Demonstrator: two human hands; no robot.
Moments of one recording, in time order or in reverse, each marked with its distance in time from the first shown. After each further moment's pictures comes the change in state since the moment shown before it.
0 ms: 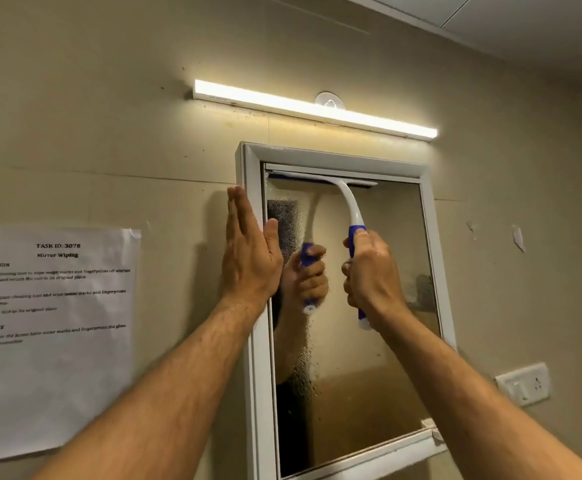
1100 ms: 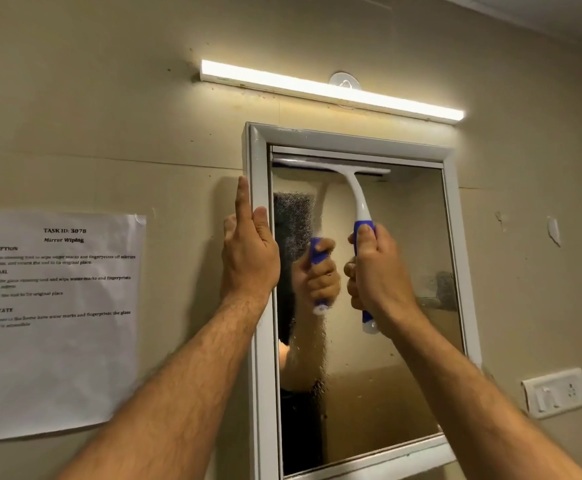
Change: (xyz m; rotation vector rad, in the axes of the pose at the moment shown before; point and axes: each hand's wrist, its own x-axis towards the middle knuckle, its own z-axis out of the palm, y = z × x) left_hand -0.012 -0.006 0.003 -0.106 0.116 -0.155; right_hand -0.003 0.012 -0.001 0.002 -0.135 -0.032
